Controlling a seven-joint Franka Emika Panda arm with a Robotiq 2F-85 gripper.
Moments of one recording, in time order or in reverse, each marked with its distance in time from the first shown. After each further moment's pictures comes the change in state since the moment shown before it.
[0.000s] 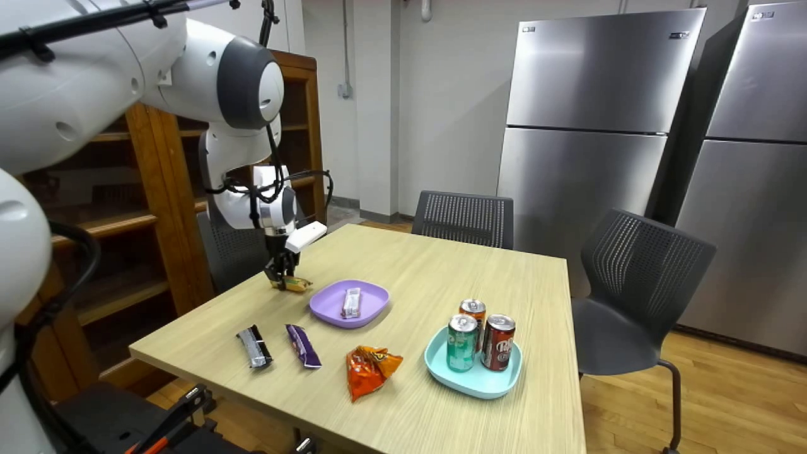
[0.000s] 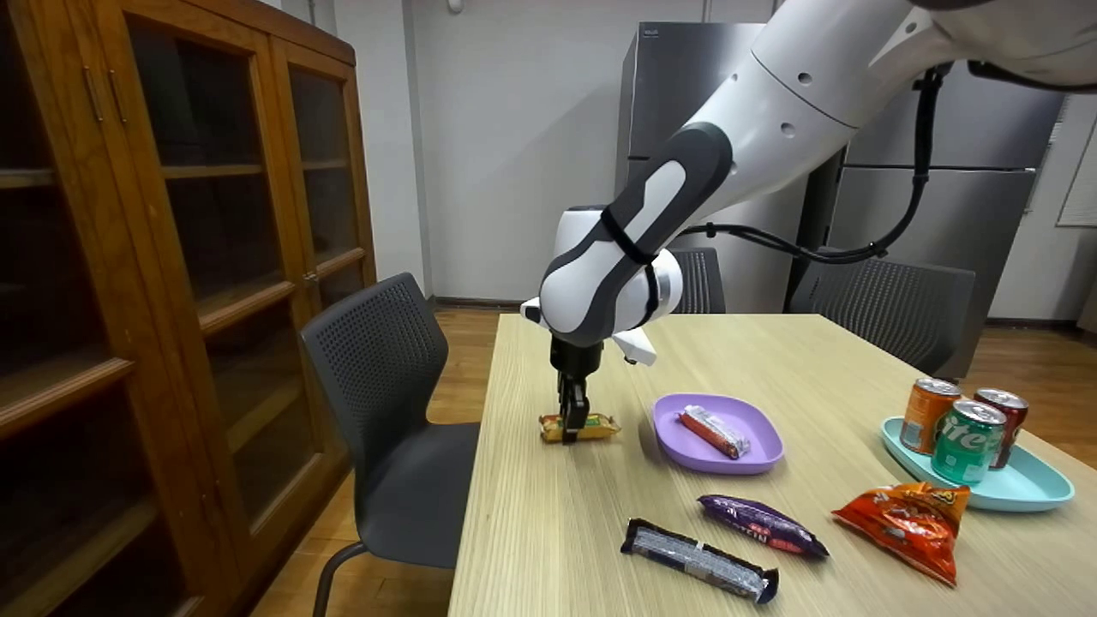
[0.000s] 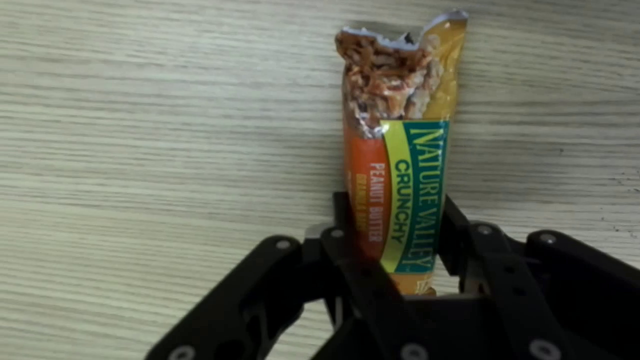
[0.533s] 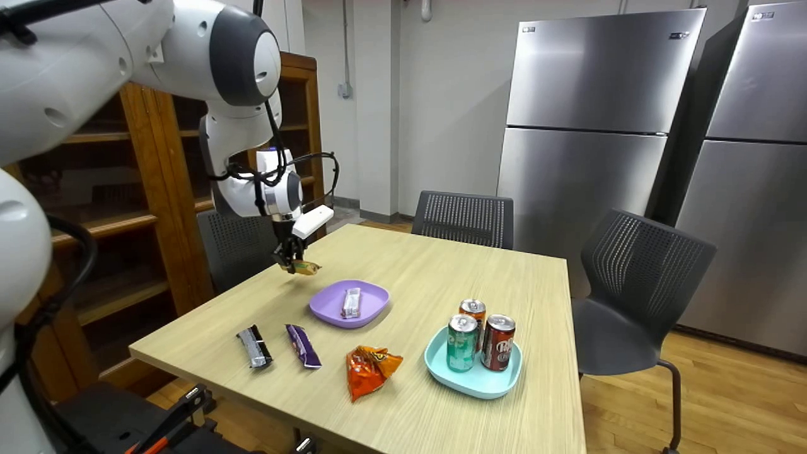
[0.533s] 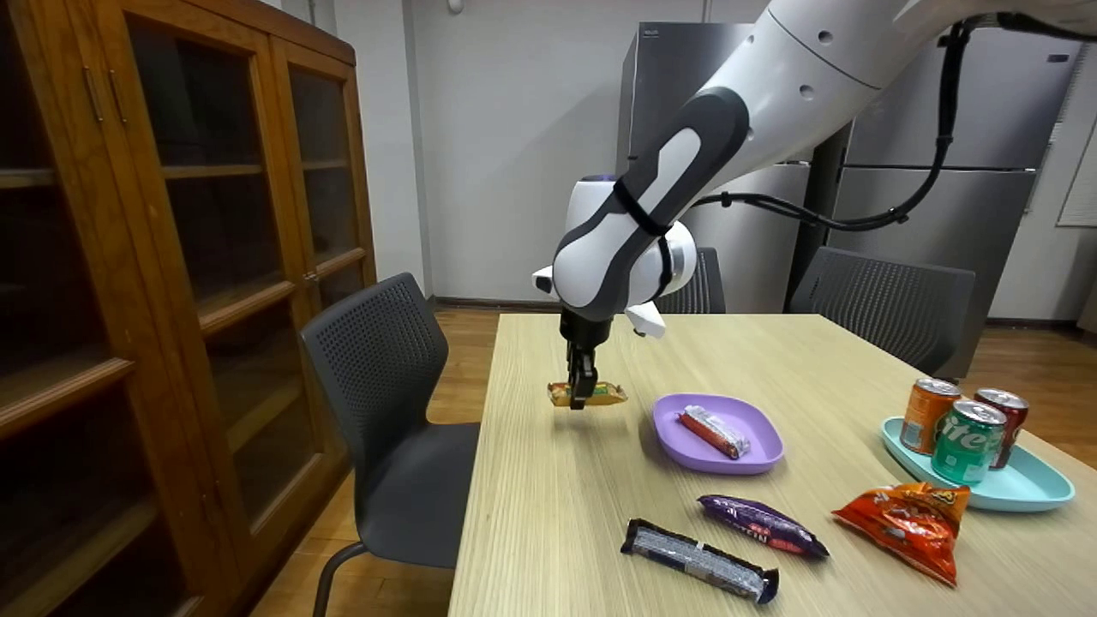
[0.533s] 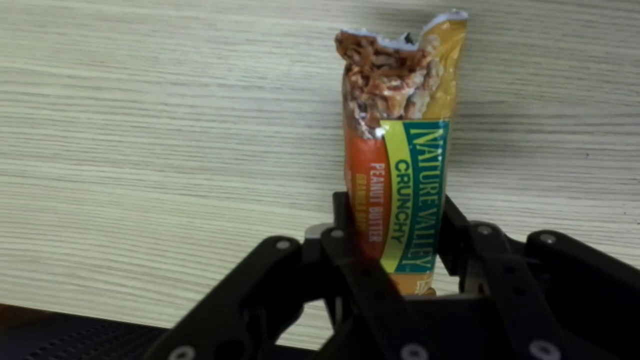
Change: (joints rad) arm 0.000 -0.084 -0.038 -0.048 0.000 0.057 0.018
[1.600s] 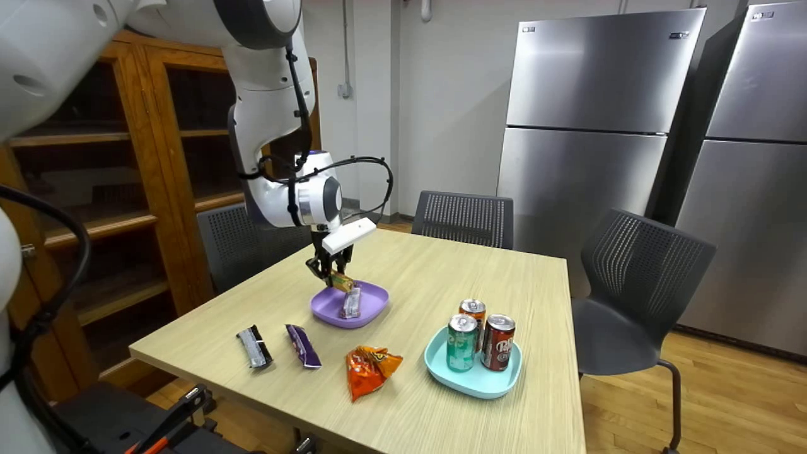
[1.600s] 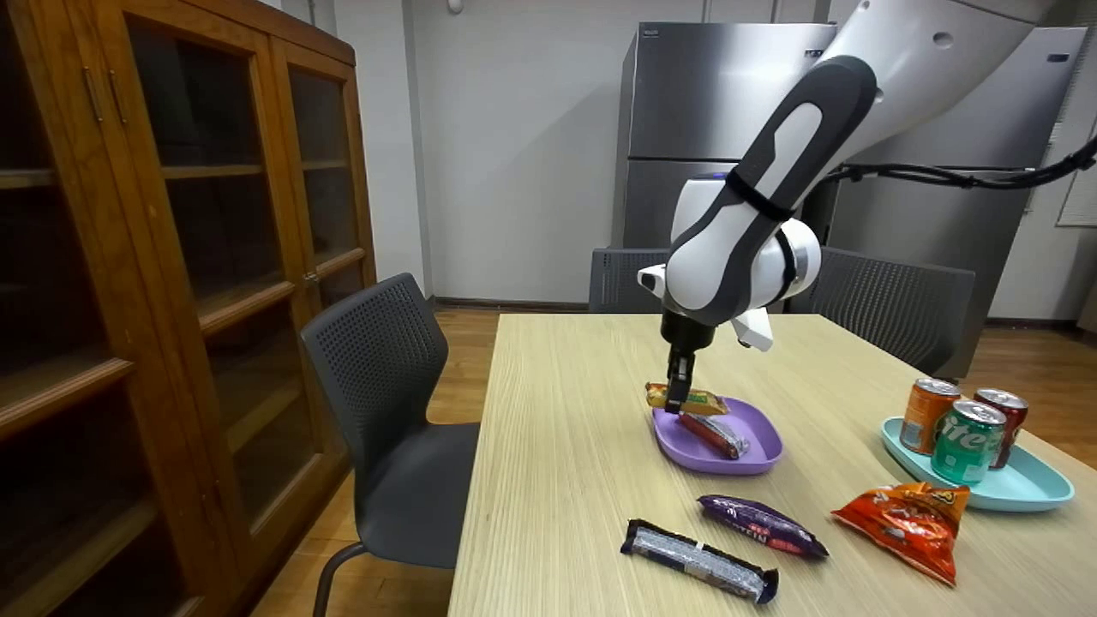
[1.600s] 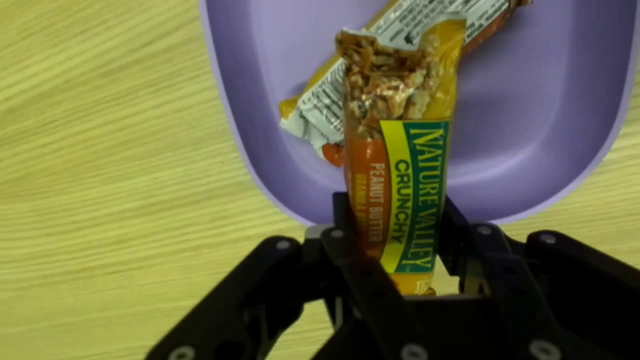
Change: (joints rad) arm -0.150 -0.177 -0.082 -0.326 0.013 0.161 0.198
